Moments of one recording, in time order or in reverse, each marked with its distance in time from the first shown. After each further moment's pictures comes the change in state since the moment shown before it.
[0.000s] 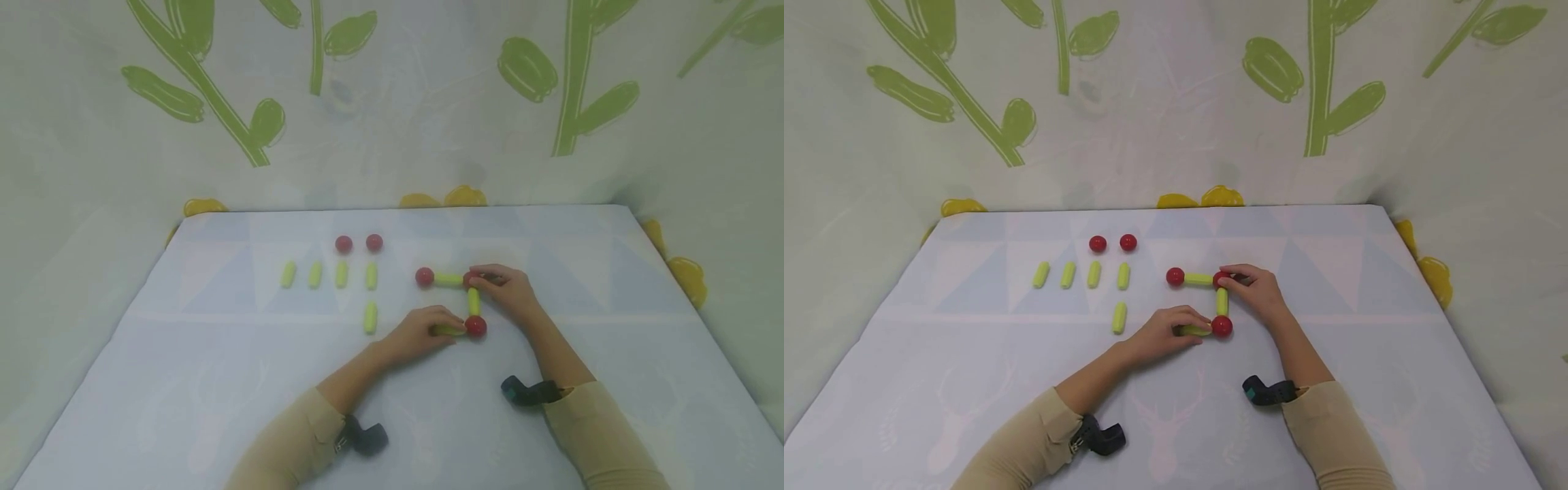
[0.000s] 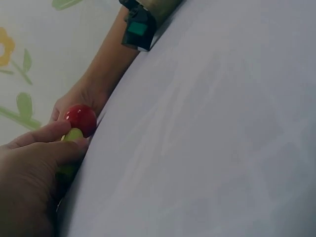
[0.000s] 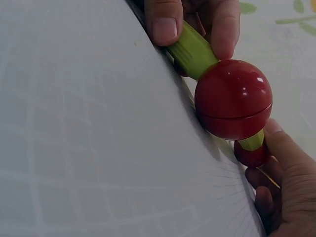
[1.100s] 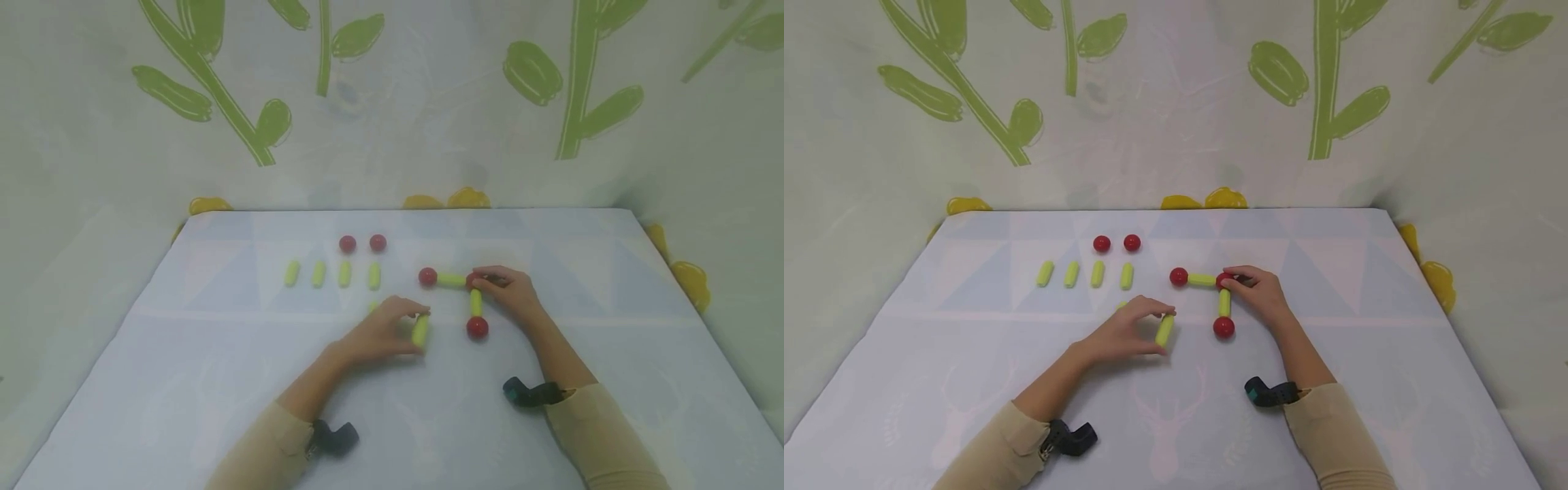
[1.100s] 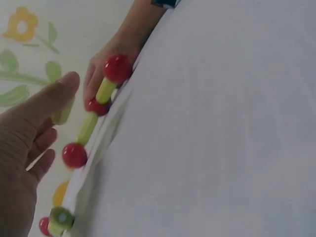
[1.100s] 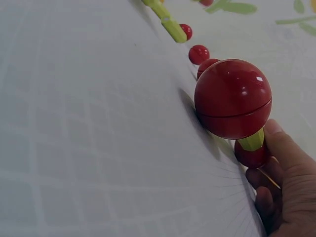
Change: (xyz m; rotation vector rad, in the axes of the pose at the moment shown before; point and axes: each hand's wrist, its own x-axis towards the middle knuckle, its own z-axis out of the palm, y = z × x) left_hand -0.047 0.010 -0.050 0.133 0.023 -0.155; right_hand 0.001 -0.001 0.001 0.026 -0.028 0.051
